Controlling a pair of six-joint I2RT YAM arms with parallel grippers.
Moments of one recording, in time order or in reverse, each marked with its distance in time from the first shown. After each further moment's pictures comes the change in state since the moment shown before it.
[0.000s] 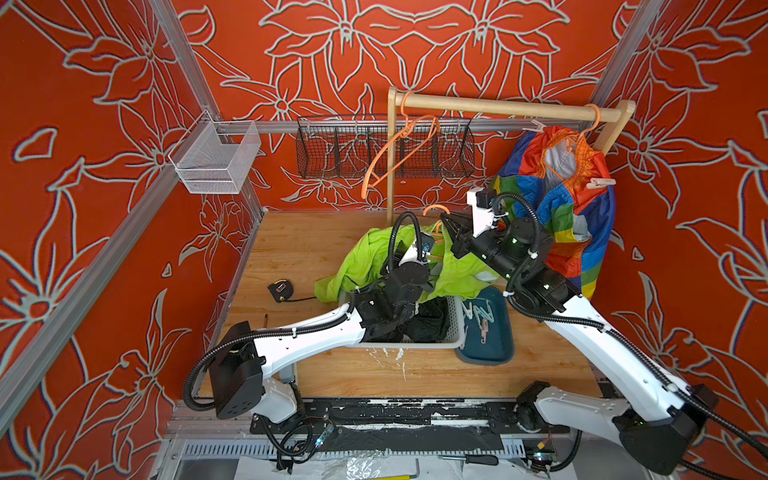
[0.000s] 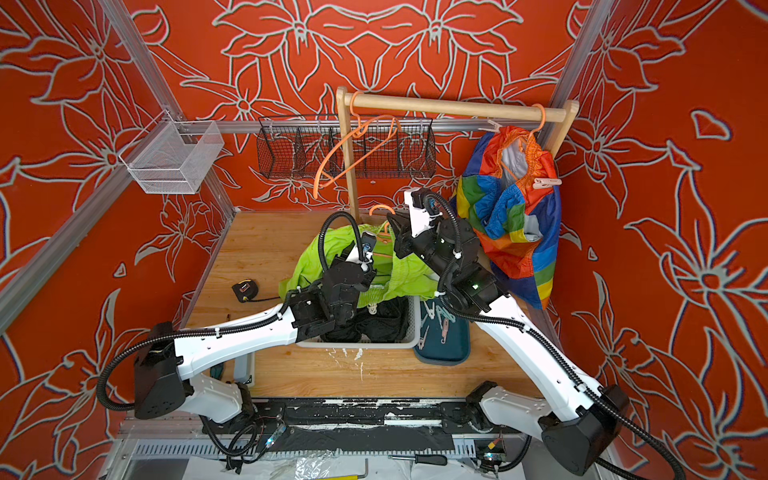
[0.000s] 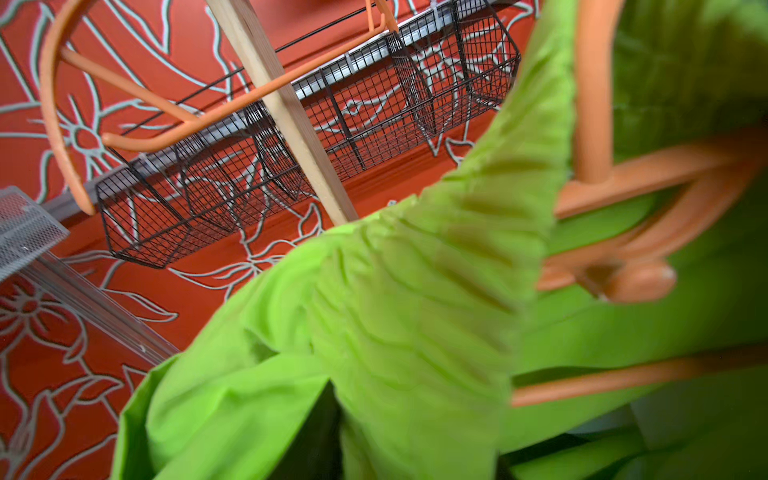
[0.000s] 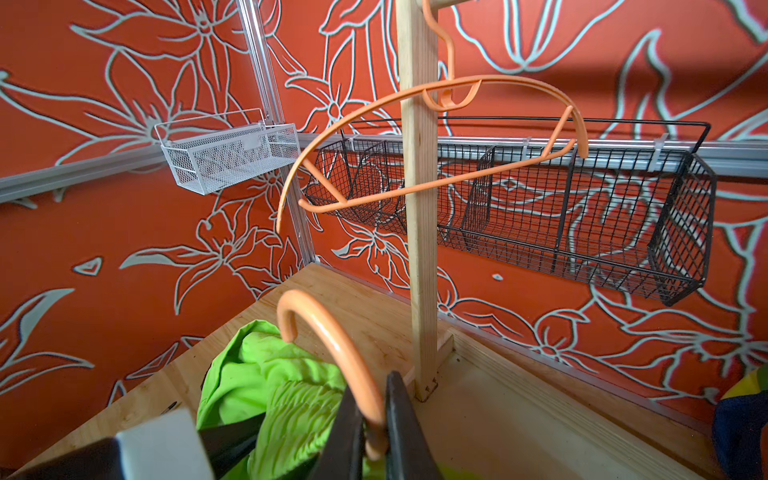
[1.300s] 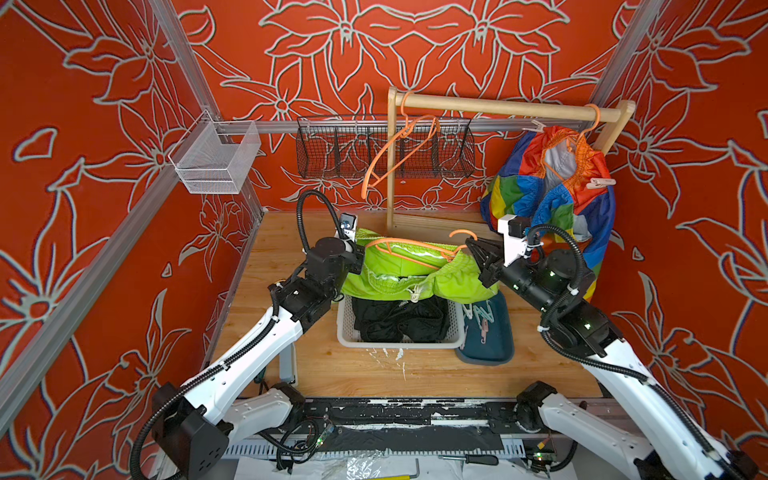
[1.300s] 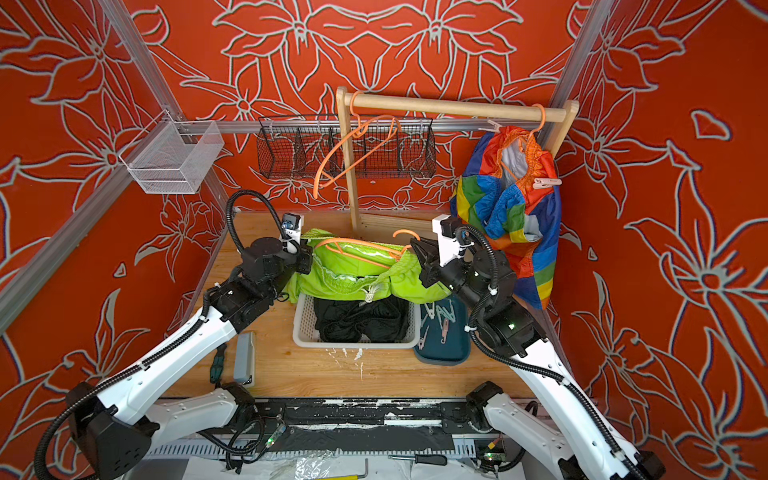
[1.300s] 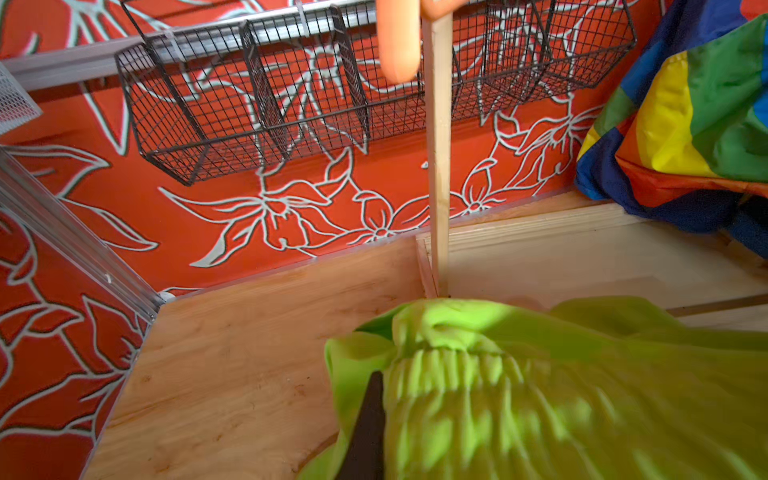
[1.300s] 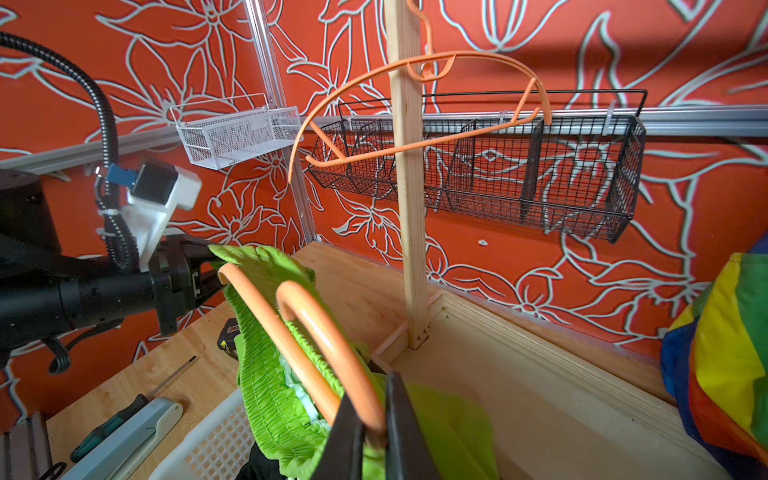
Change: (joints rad) left arm 0.465 -0.348 -0.159 -0.277 0.552 -0.174; right arm -0.091 -0.301 -0.174 -0.159 -0.056 0.005
